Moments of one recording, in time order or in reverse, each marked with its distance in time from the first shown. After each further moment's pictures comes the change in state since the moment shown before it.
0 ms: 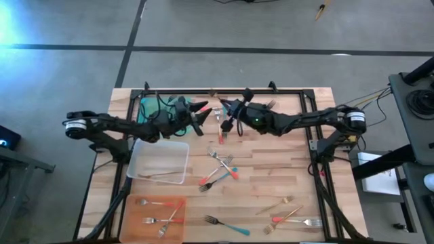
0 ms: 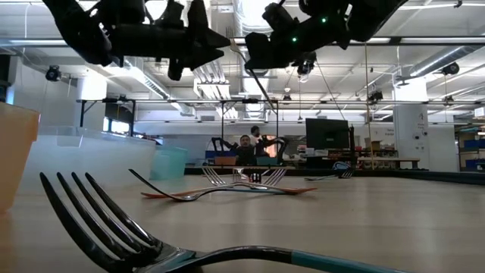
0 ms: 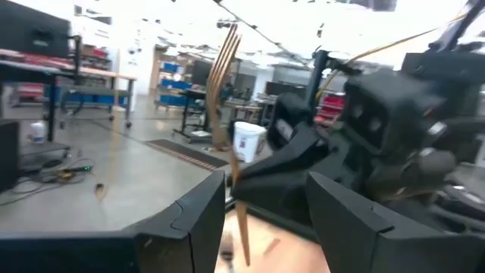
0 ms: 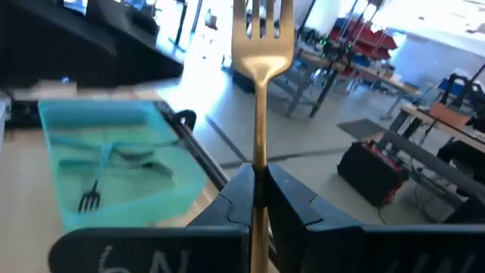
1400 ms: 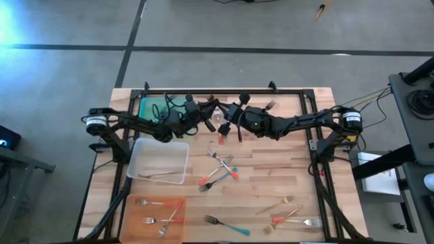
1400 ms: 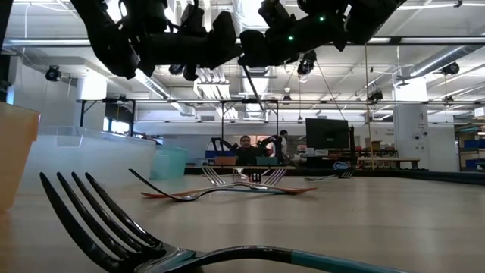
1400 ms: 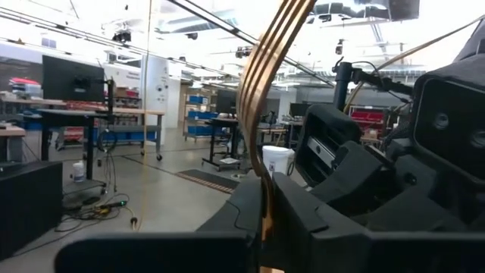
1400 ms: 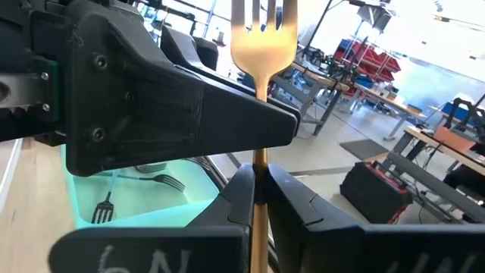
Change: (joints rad) left arm 0.013 0.237 0.131 0.209 -0.089 0.155; right arm 0.044 0.040 0.000 0.096 0.001 -0.061
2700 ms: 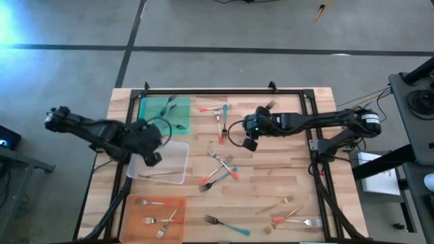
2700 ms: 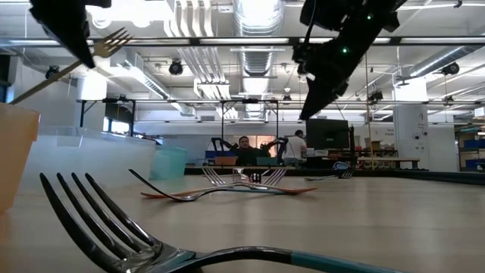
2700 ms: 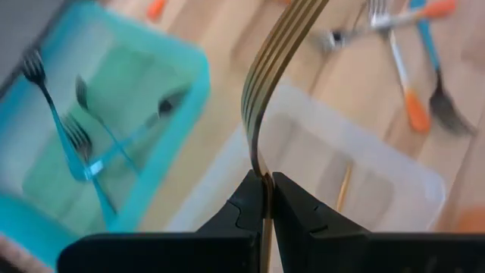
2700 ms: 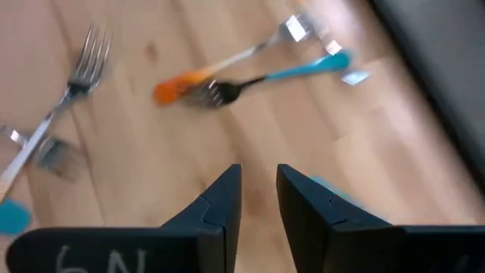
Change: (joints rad) left arm -0.527 -0.693 0.294 -2.494 -0.047 -0.743; right arm 0.005 -0.196 -0.006 -1.073 -0.223 0.456
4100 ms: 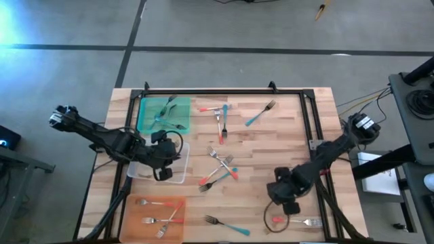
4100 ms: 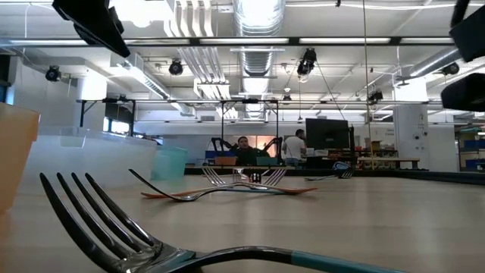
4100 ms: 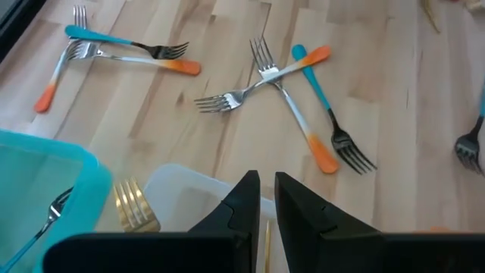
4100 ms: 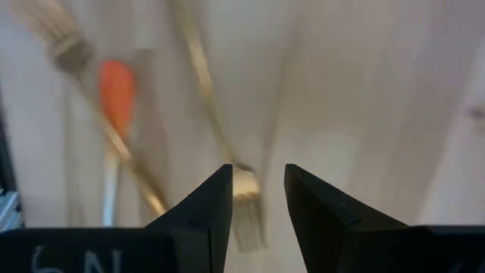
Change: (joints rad) left arm -0.072 0.121 -0.058 0.432 0.038 0.214; right arm 0.759 0.076 -0.075 -0.307 -0.427 0.428
